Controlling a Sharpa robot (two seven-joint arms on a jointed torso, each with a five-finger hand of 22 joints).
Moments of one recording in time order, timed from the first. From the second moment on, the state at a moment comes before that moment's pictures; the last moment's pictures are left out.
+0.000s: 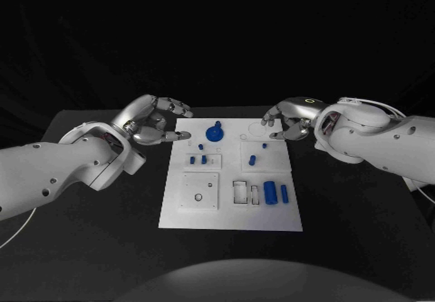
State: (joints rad) left arm 1.31 -0.98 -0.20 1.66 -0.82 -0.47 0.30; left_hand 1.54 -0.18 0.02 0.30 0.26 0.97 0.08 0.07 0.08 0.57 0.05 0.32 0.23 1.47 -0.04 1.37 1.26 0.07 1.43 0.07 1.21 1.31; right arm 1.37 -0.89 -0.22 1.51 -1.50 -0.23 -0.06; right_hand 1.42 -0.11 0.29 0.09 0.27 0.80 0.08 0.20 0.27 0.74 0.12 0.37 0.50 1.39 0.02 1.36 1.28 0.14 1.23 0.13 1.02 1.31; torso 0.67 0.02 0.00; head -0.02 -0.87
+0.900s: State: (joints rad) left arm 1.31 -1.02 -0.21 1.66 -0.70 -0.46 0.35; left_hand 1.57 -0.15 0.02 0.29 0.27 0.98 0.10 0.07 0.07 0.61 0.07 0.36 0.20 1.47 -0.04 1.37 1.26 0.07 1.43 0.07 1.20 1.31; right arm 1.32 -0.83 -0.22 1.47 -1.65 -0.12 -0.10; right_hand 1.36 -0.13 0.30 0.05 0.51 0.89 0.10 0.22 0.34 0.72 0.09 0.39 0.47 1.39 0.00 1.38 1.28 0.12 1.26 0.11 1.05 1.31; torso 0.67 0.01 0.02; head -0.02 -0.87
